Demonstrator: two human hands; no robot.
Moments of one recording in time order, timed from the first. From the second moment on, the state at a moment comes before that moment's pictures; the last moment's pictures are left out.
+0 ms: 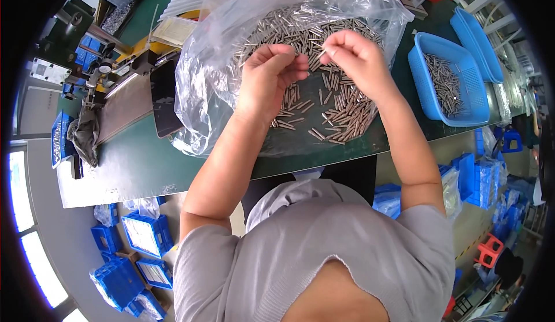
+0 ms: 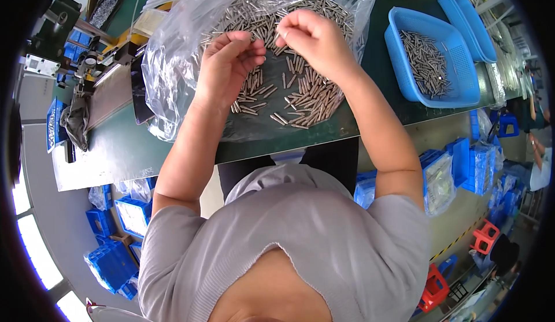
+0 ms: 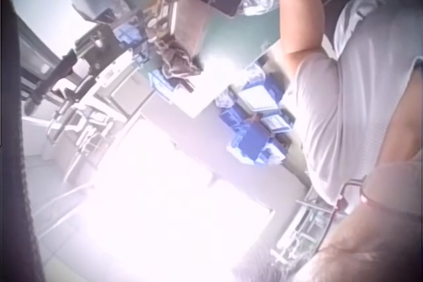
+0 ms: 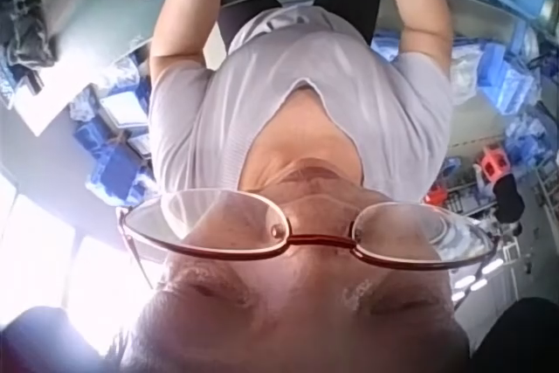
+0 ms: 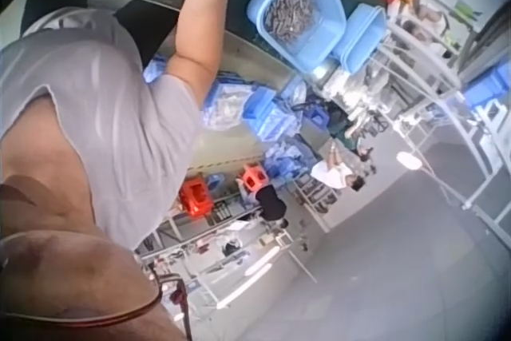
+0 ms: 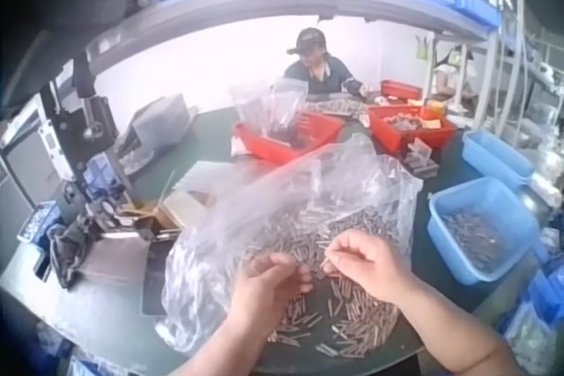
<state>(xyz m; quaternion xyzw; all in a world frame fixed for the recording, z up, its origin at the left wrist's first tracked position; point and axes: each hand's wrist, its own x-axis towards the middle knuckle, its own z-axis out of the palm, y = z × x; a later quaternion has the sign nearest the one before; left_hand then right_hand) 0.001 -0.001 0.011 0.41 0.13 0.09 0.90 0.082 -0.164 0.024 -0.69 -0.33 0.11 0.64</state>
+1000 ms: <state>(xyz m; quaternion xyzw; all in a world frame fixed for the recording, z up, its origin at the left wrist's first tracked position) 0.002 -0.005 0.006 0.42 0.10 0.04 0.90 0.081 -0.169 0.023 -0.58 -0.17 0.29 0.74</state>
